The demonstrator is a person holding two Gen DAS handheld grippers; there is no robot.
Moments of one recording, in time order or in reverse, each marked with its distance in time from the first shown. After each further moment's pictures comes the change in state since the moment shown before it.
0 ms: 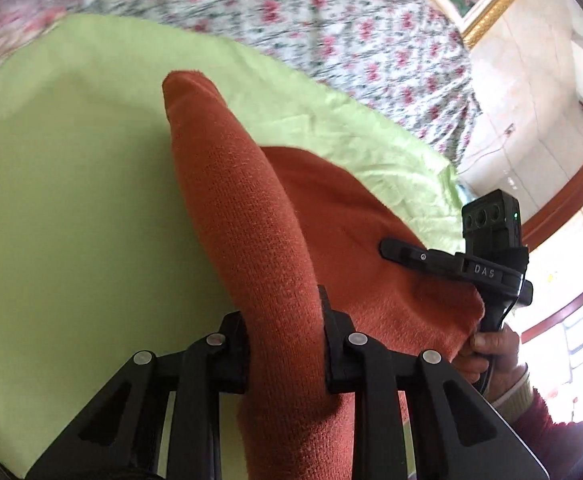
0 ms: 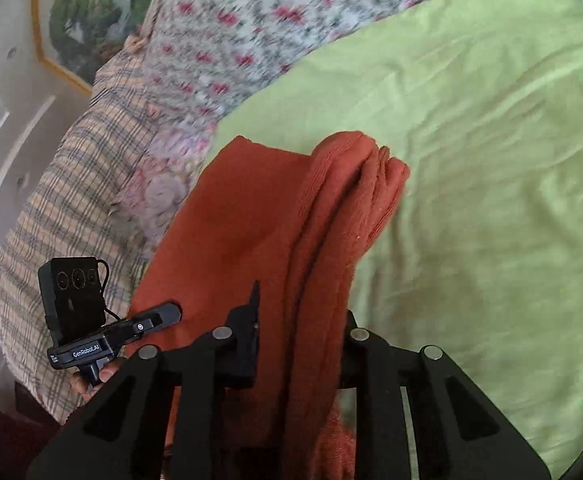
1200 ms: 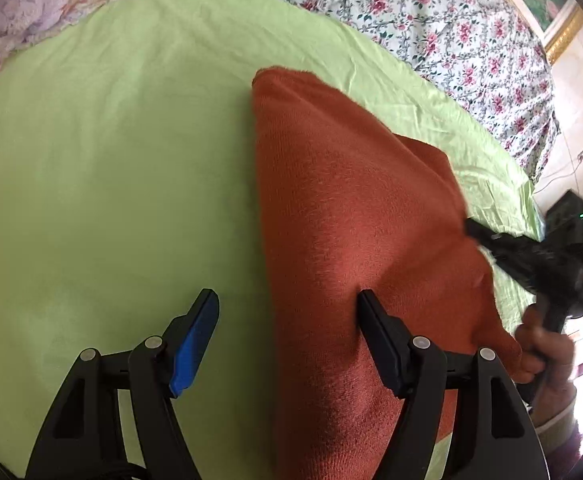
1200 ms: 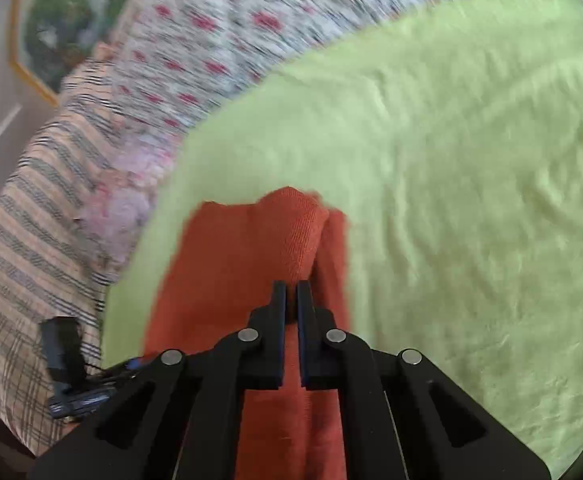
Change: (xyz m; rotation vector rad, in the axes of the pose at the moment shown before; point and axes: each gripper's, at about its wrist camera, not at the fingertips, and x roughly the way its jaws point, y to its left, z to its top) left arm 0.003 0.054 -0.023 -0.146 0.027 0.222; right arm 0.020 -0.004 0.008 0.074 -0.068 -0.224
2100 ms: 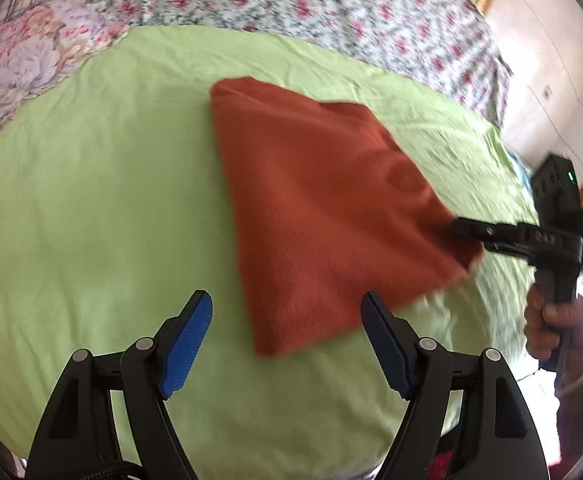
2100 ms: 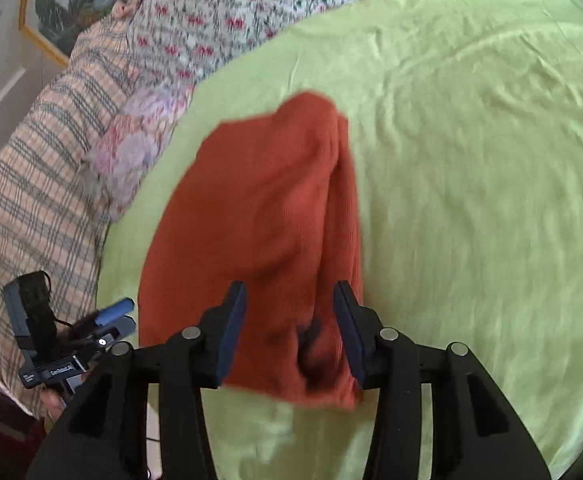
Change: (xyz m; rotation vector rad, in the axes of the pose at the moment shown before) left arm -0.069 -0.042 -0.098 0.245 -0.070 0.023; right arm -0.057 0.028 -0.095 -0.060 0.060 -0.014
